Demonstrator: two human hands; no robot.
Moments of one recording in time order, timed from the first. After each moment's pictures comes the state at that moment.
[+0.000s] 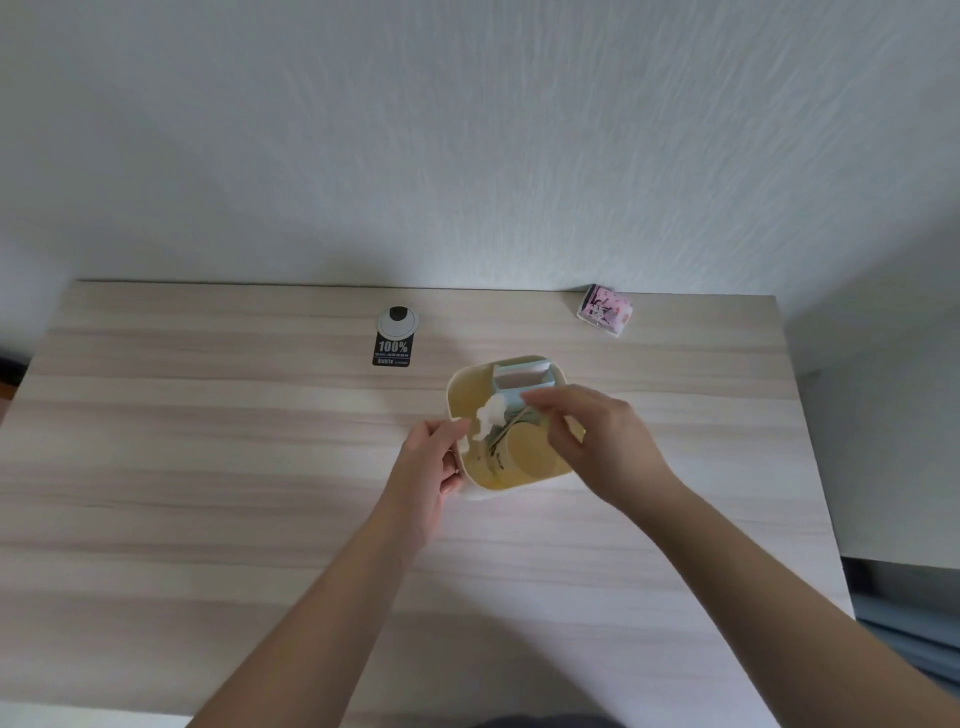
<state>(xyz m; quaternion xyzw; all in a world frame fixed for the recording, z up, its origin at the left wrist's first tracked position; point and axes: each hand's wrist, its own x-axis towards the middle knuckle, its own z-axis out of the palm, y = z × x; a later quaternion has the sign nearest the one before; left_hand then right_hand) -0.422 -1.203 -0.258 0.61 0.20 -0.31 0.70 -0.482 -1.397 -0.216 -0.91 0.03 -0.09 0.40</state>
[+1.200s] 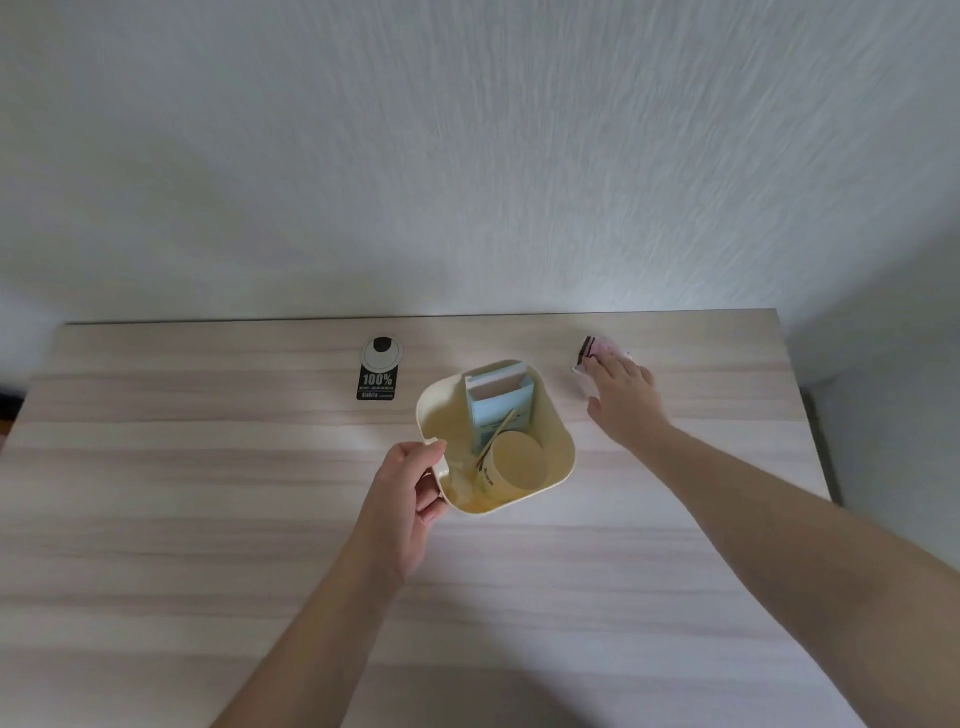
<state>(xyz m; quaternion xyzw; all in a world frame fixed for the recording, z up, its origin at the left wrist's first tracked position) -0.409 -1.221 -0.240 0.58 0.22 -0.29 0.73 -0.403 -1.514 -0.359 -0.98 0.13 0.12 0.11</state>
